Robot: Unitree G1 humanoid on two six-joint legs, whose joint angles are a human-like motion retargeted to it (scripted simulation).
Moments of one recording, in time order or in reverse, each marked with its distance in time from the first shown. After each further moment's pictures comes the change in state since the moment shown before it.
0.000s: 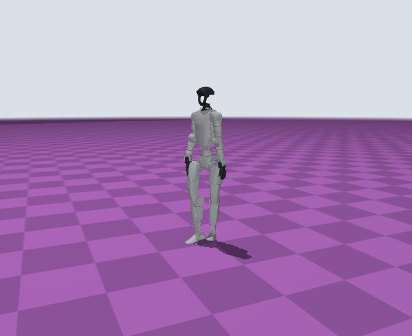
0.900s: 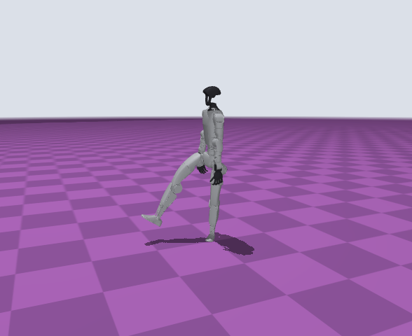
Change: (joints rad) left arm -0.148 0.107 -0.080 -0.075 -0.031 -0.009 0.017; right arm 0.056 -0.043 -0.113 0.020 0.029 0.011 -0.024; waist -0.263 0.038 0.270; left_leg -0.014 0.243 -0.040 0.127 -0.036 0.021; right_leg -0.553 -0.150 0.031 0.147 -0.136 -0.068
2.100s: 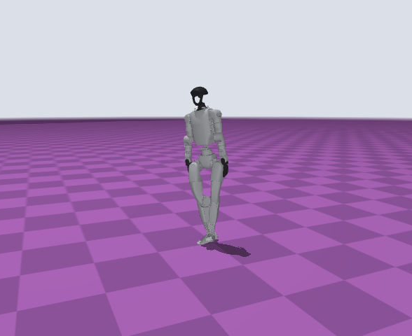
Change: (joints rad) left arm 0.130 -0.135 -0.007 0.068 0.062 0.027 -0.049; right arm 0.025 -0.076 -0.040 0.176 -0.036 0.048 -0.026; waist 0.348 -0.001 -0.243; left_leg -0.076 -0.302 -0.076 -0.072 0.112 0.016; right_leg 0.720 0.185 -0.286 -0.213 0.078 -0.030
